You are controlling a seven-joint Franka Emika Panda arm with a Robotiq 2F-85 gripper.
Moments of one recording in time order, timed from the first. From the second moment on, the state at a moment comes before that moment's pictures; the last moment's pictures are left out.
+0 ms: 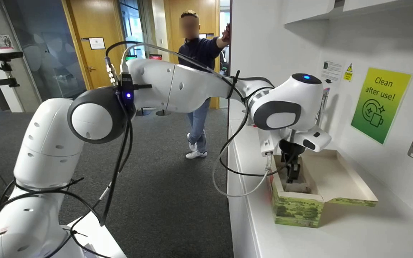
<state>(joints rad) -0.41 0.53 -0.27 -1.35 0.33 1.97 0.23</state>
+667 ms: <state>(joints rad) -0.45 0.64 -0.28 -1.22 0.32 1.96 0.27</state>
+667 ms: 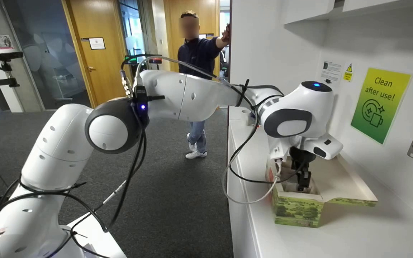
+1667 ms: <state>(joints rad) -0.45 0.76 -0.27 -1.07 0.32 1.91 0.28</state>
